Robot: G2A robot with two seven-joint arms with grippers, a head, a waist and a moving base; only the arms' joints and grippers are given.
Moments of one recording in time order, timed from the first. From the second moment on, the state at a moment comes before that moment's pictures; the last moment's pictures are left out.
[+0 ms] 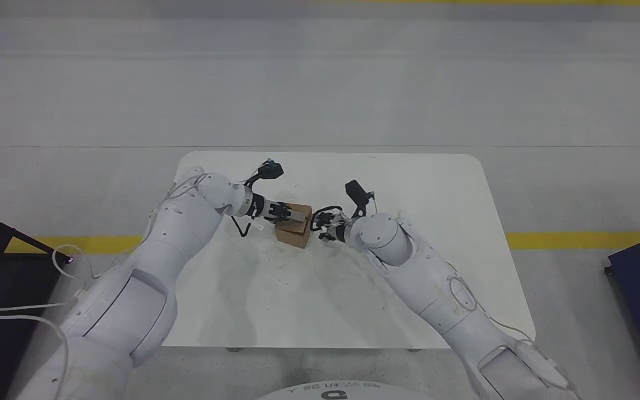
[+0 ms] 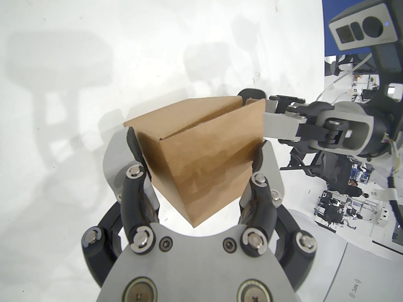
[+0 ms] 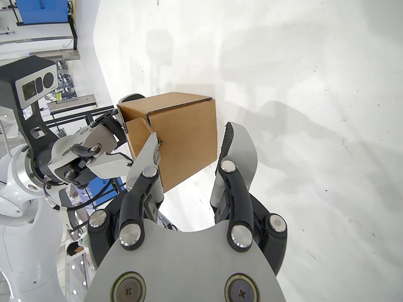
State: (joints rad) left arm 0.62 -1.42 -0.72 -0.45 0.20 -0.55 -1.05; right arm -1.19 -1.32 0.94 -1.34 -0.02 0.53 0.45
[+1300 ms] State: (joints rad) left arm 0.61 -1.44 -0.70 -0.40 0.25 -0.60 -1.04; right arm -1.21 -1.33 0.95 -1.39 -0.03 0.55 0.37
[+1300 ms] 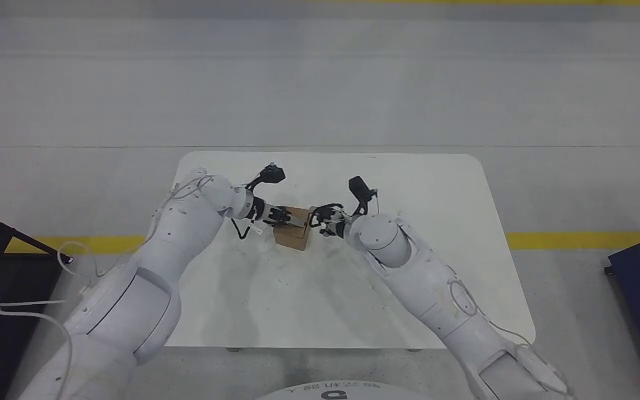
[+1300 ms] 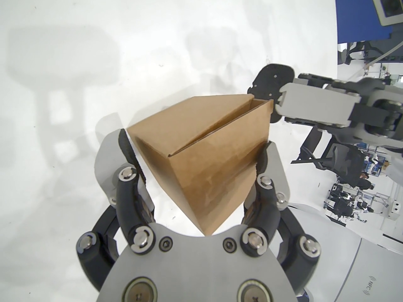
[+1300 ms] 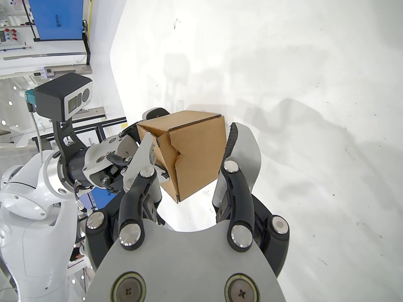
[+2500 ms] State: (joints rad) left arm 0.66 -1.28 -0.90 -0.45 0.18 -0.88 -0.94; right arm -1.46 -1.28 1.06 -1.73 -0.21 0.56 0.36
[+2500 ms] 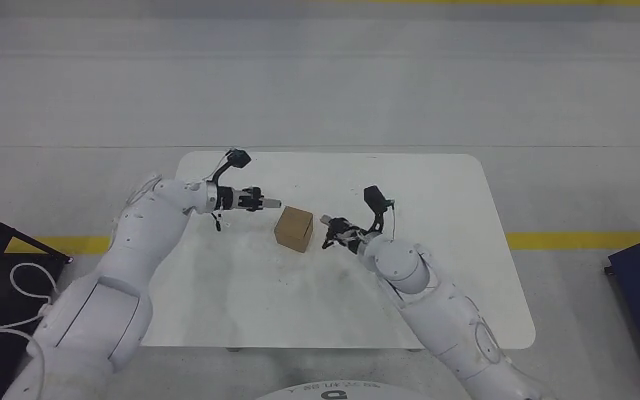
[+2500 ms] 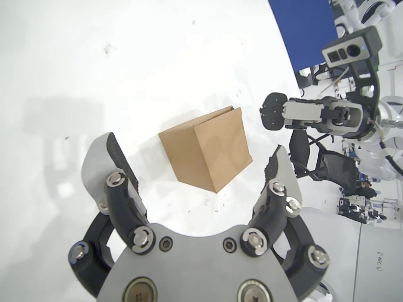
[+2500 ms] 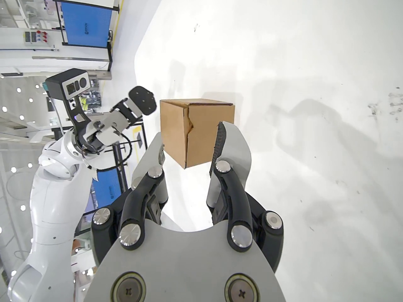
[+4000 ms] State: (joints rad) left arm 0.82 -1.14 -1.00 -0.68 0.17 -0.96 -0.86; right arm -1.01 -1.46 0.69 -1.36 -0.20 0.96 0.35
